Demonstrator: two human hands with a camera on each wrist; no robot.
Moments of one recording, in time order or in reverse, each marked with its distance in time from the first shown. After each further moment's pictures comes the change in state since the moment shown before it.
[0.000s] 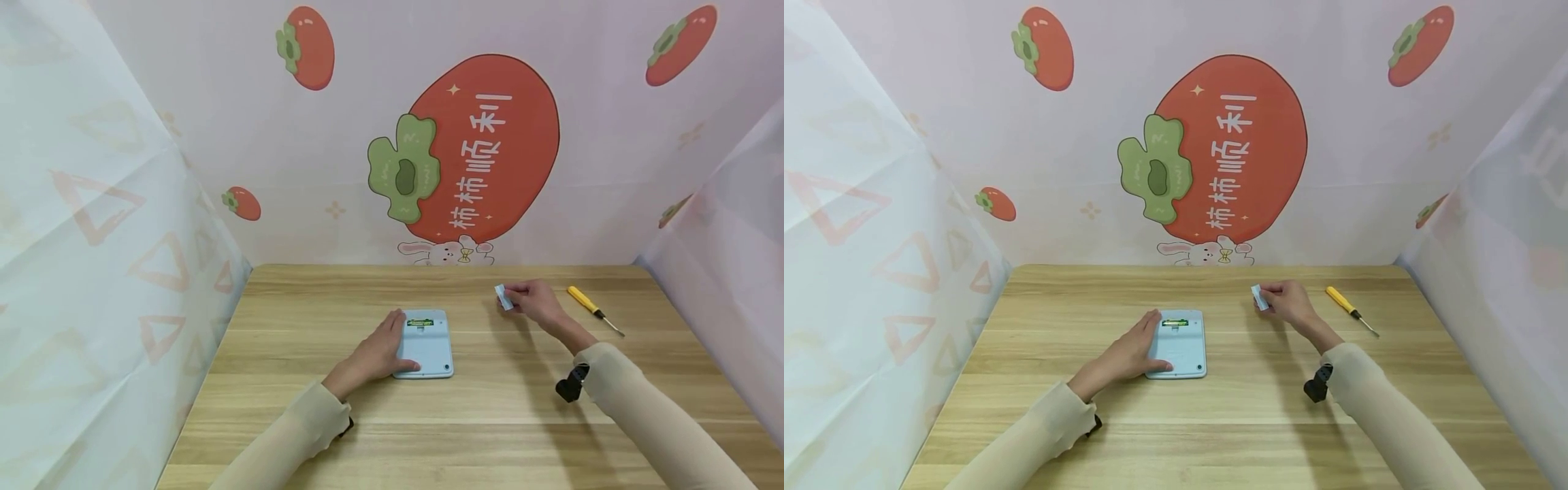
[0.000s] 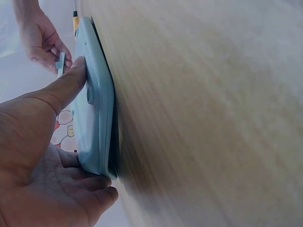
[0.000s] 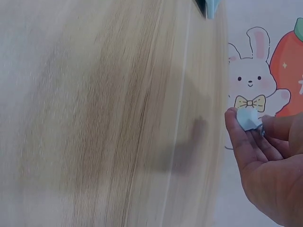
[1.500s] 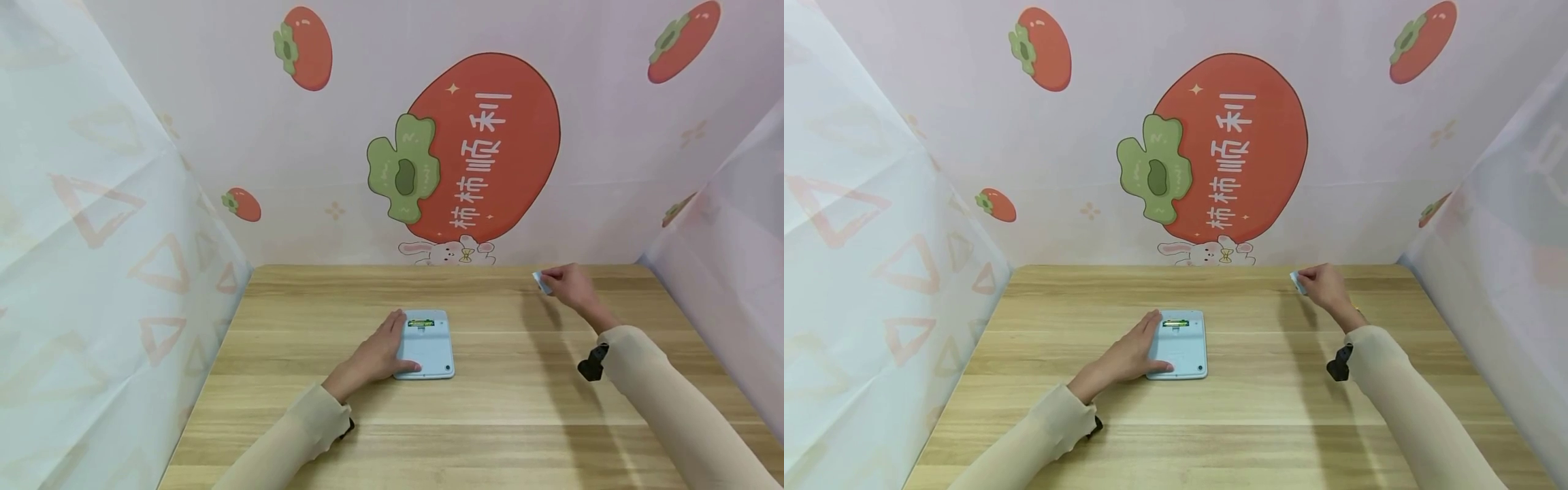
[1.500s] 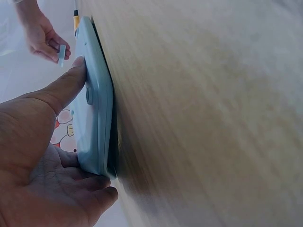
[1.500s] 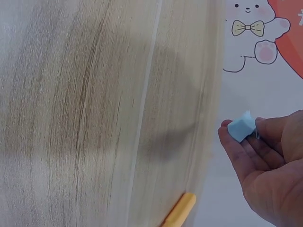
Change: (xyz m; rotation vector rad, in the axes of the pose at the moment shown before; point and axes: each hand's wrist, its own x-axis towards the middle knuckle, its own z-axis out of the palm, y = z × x) left_hand 0.000 0.001 0.000 -0.005 -0.003 -0.012; right_hand 0.012 0.019 -0.066 -0.334 0.180 -0.181
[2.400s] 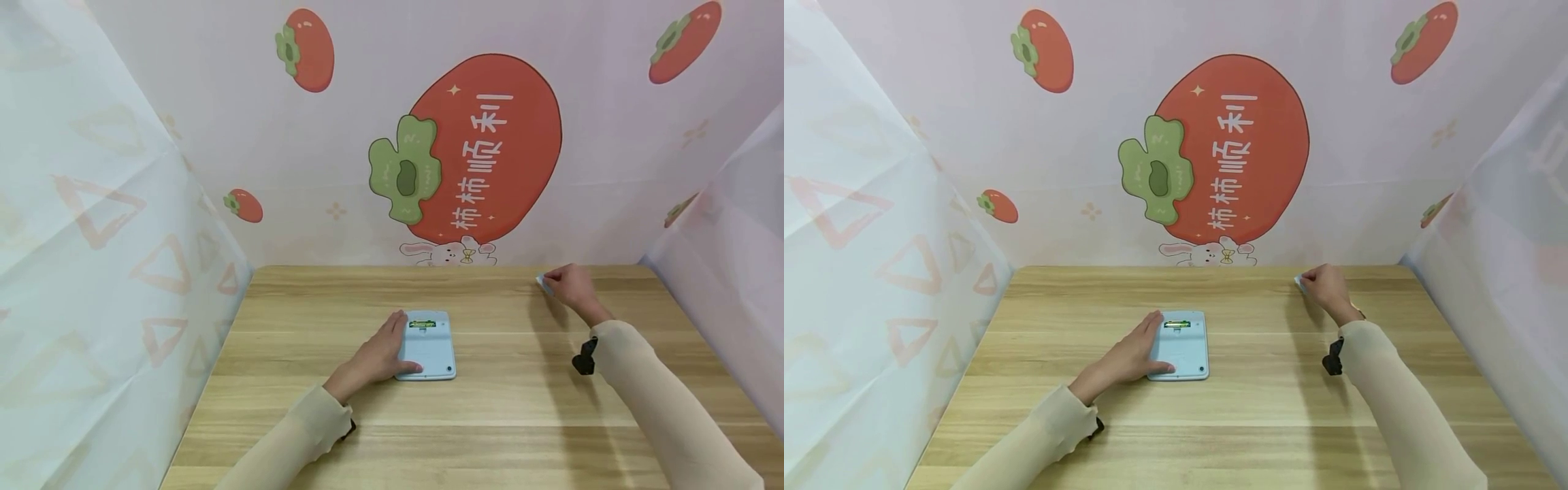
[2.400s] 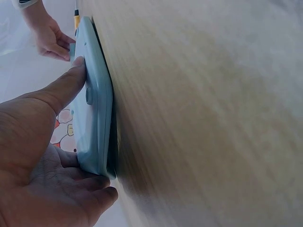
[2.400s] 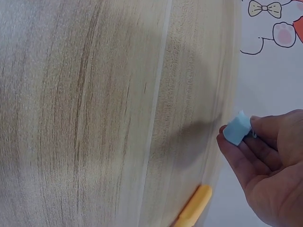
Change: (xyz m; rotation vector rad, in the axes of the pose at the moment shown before) left_hand 0.000 -0.001 0.001 -0.008 0.000 -0.001; right_hand 0.011 0.014 0.005 -0.236 0.061 -0.041
